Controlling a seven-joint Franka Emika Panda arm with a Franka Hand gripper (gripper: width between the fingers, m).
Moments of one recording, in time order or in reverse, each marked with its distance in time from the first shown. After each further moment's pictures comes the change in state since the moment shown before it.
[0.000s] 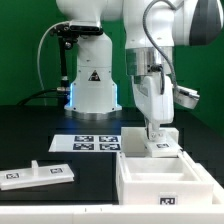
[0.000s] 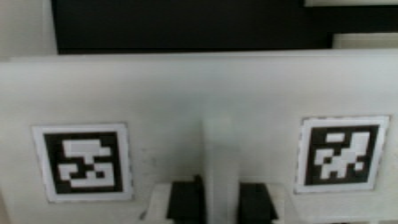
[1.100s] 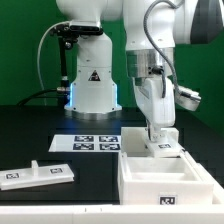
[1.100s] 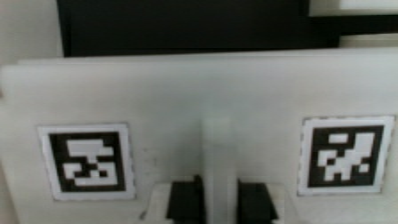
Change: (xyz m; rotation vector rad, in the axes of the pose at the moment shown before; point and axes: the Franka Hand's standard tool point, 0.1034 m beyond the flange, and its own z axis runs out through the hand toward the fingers) arm 0.000 0.000 0.002 -0.021 -0.009 0.003
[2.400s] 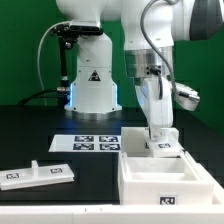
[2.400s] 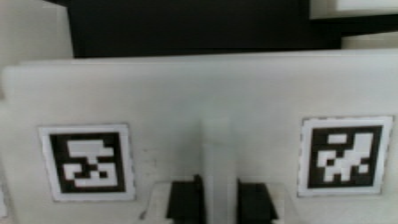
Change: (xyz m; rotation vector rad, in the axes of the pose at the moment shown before) arm -0.002 0.000 -0.002 -0.041 -0.030 0.038
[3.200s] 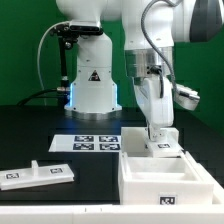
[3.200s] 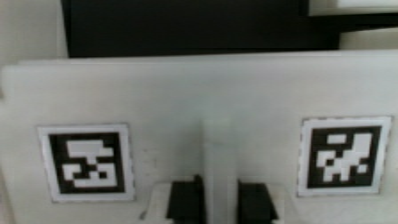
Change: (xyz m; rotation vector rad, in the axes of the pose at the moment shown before) arm 0.003 0.000 0.000 0.027 0.016 -0.021
